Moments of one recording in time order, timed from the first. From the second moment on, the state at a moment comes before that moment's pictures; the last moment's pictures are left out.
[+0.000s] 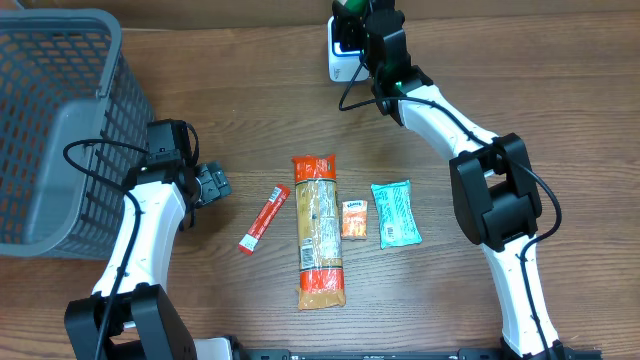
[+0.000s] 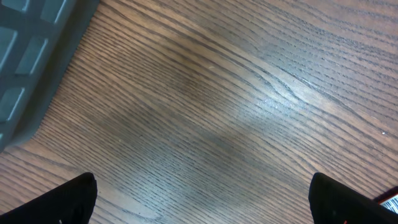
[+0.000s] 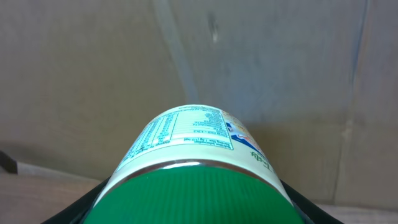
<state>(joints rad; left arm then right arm) 0.18 1.53 1.01 -0.73 -0.19 -0.30 0.43 2.44 1.96 0.33 0.12 0.30</state>
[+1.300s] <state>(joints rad) 0.18 1.53 1.01 -0.73 -0.19 -0.30 0.17 1.77 1.92 -1.24 0.13 0.26</state>
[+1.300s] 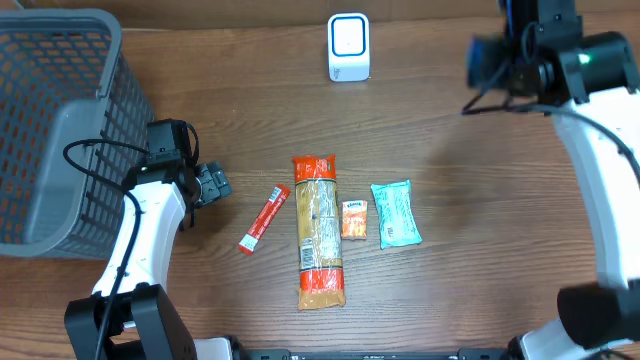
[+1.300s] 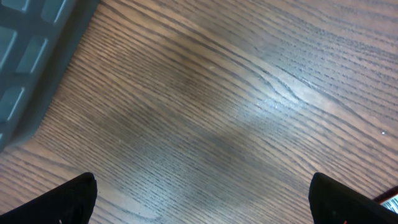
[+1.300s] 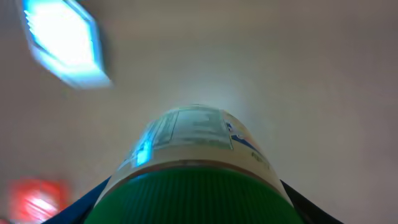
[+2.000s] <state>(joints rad) 0.18 1.53 1.01 -0.73 -0.19 -0.30 -0.09 1.83 1.24 -0.95 0.05 0.31</state>
